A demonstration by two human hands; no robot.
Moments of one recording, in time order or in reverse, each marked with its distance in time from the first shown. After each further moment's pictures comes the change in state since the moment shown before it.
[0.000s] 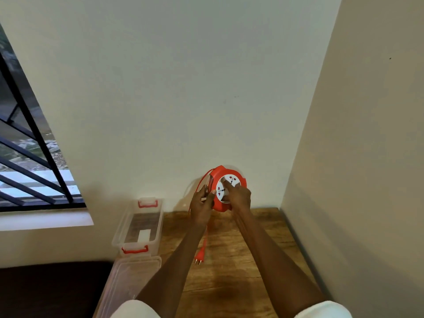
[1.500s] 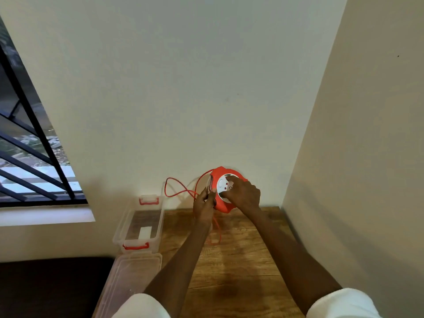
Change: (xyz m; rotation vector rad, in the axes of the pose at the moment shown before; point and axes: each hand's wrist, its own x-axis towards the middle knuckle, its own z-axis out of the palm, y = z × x) left_hand -0.012 0.011 0.001 -0.006 -0.009 -0.168; right_hand 0.022 -0.001 -0.019 -0.995 -0.013 -0.513
